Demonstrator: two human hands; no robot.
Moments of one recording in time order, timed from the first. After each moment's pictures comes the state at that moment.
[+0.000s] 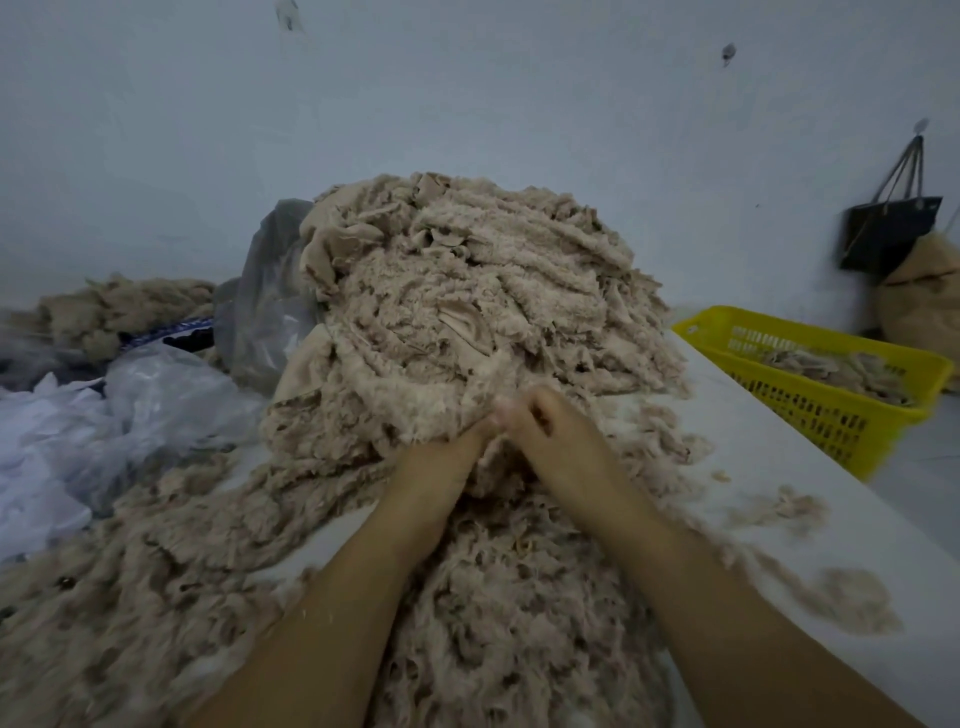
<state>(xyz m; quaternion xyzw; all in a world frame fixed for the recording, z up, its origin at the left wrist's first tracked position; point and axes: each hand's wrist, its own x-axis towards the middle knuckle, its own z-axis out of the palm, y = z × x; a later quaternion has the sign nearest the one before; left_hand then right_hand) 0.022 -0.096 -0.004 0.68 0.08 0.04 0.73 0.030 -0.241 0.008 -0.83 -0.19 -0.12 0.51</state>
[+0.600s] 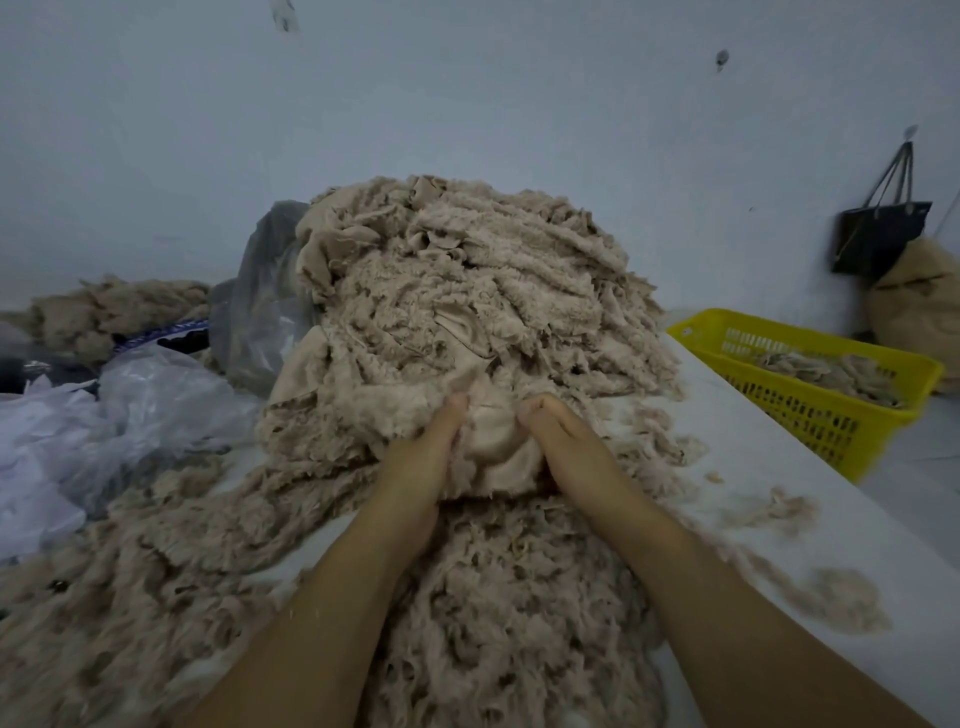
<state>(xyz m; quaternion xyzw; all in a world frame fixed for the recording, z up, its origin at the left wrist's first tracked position) 0.022 -0.093 0.001 0.62 0.06 0.06 0.78 0.042 -0.251 -0.006 -0.77 -0.17 -0.01 0.62</state>
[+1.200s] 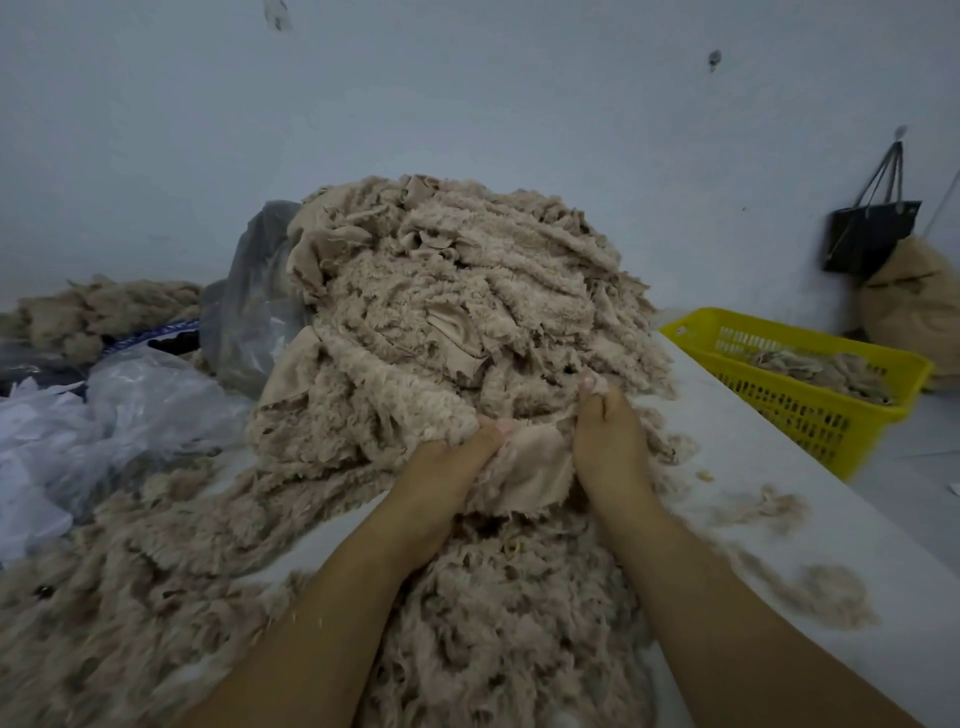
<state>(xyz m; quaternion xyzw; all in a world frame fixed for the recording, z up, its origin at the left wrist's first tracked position) 0.009 -0.106 0.004 0.65 -0.01 -0.02 0.76 0.065 -0.264 -0.011 -0.76 0.07 -0.20 0.62</state>
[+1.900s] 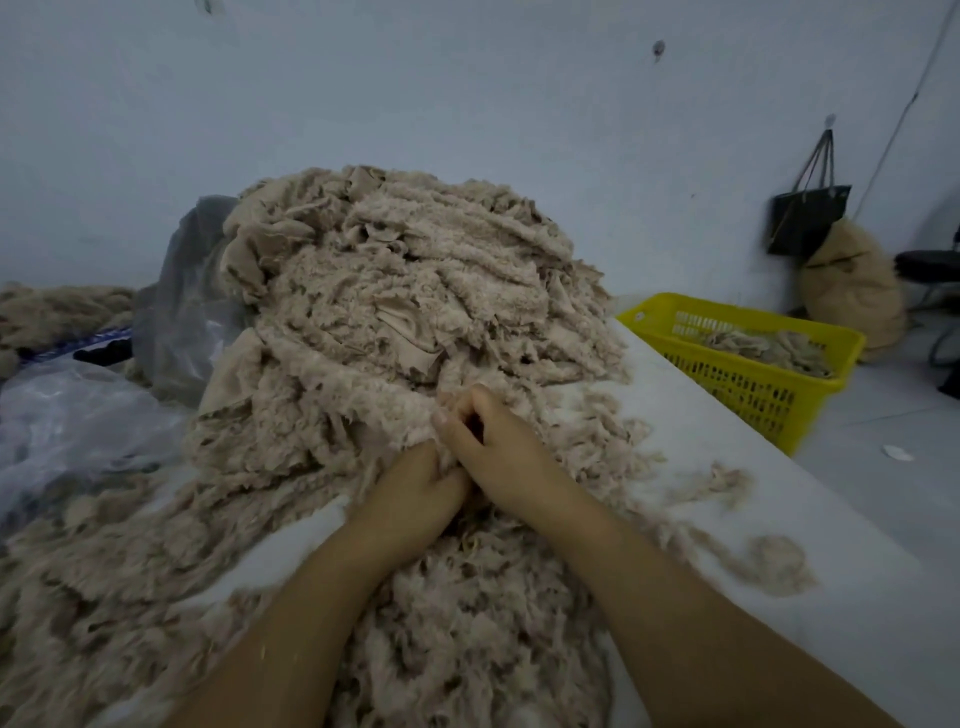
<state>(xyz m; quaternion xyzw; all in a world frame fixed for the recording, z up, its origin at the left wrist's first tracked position) 0.017 -0.108 -0.009 0.88 -0.16 0.04 0.45 0.039 -0.240 -0.002 -0.82 -0.21 -0.07 0.53</state>
